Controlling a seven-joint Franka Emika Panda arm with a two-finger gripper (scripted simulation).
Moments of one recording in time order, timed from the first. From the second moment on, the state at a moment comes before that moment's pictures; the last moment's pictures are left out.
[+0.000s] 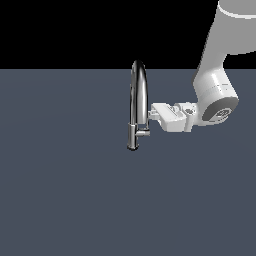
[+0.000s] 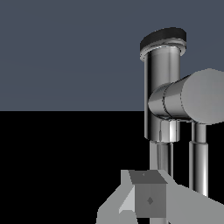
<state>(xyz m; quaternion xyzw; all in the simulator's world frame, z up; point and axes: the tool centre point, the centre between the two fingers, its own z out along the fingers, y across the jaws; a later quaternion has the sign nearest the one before) 0.047 -0.068 0.130 -0.51 0.49 0.51 0.49</state>
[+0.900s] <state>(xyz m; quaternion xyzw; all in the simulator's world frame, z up) 0.011 -0.064 0.137 -0.52 0.48 0.51 0.49</state>
